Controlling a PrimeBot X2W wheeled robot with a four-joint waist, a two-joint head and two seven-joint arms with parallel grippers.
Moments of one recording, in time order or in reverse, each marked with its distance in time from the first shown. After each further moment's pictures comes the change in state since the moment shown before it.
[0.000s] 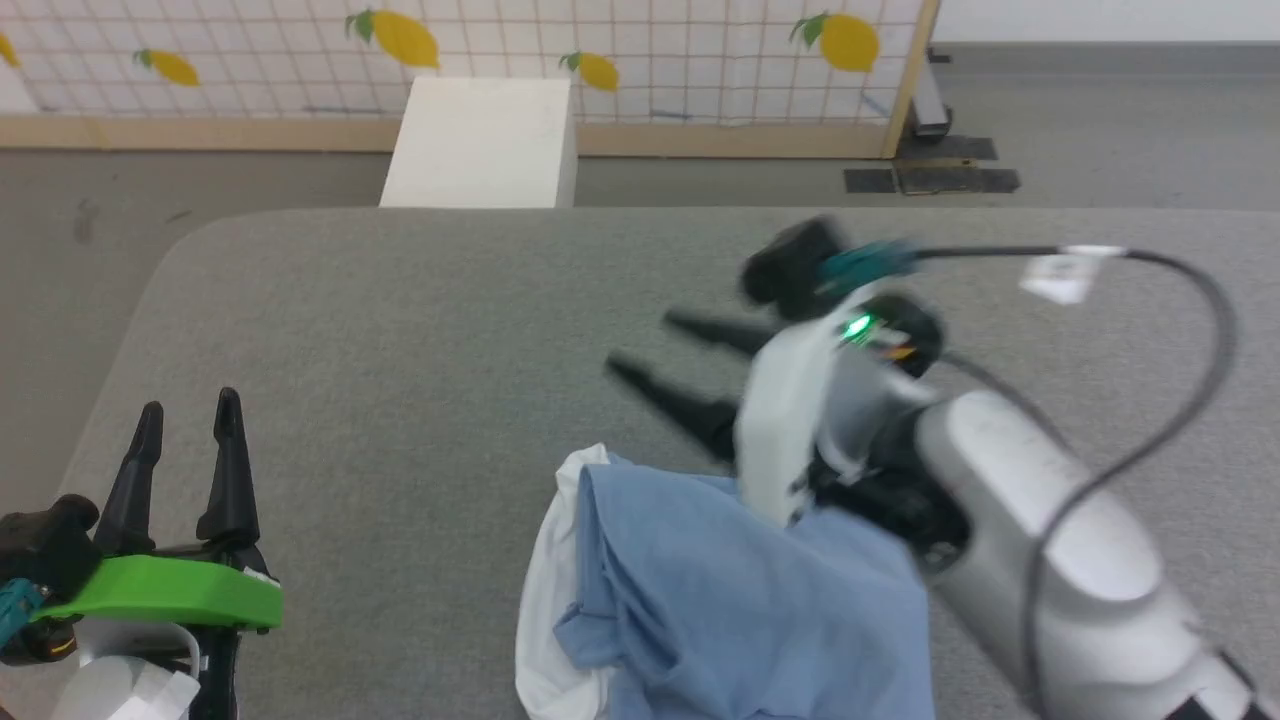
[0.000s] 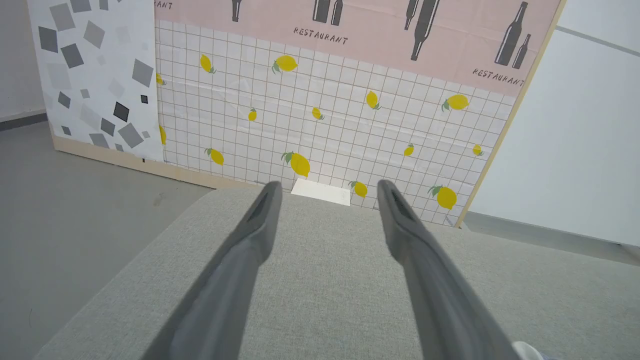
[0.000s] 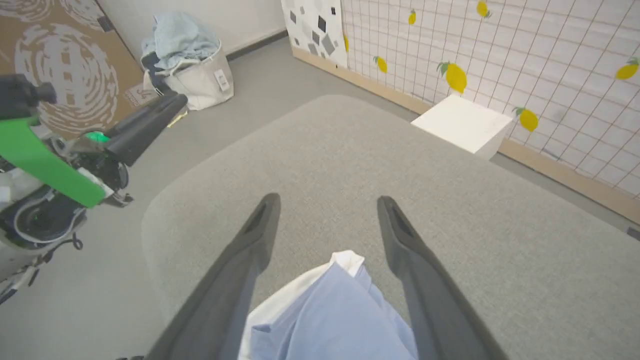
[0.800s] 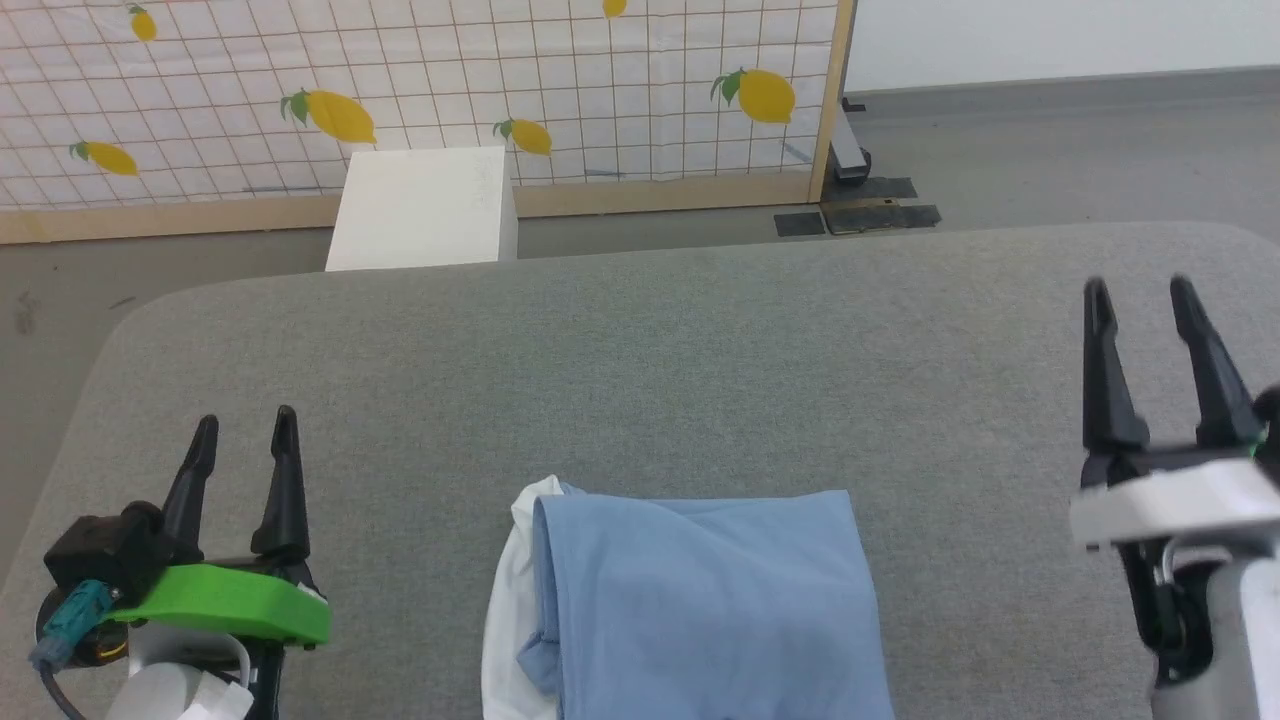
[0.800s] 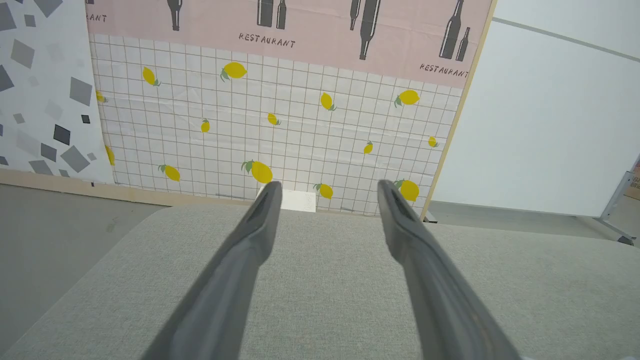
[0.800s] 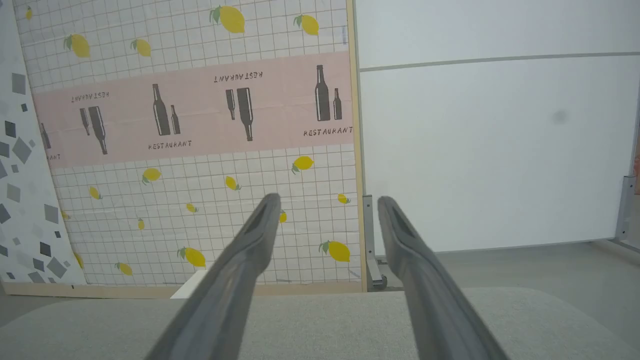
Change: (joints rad) left arm 0.011 -0.023 -0.061 0.004 0.061 0.026 0.000; right arm 0.435 0.026 -0.719 -0.094 -0.458 0.000 -0.707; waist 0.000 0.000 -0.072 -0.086
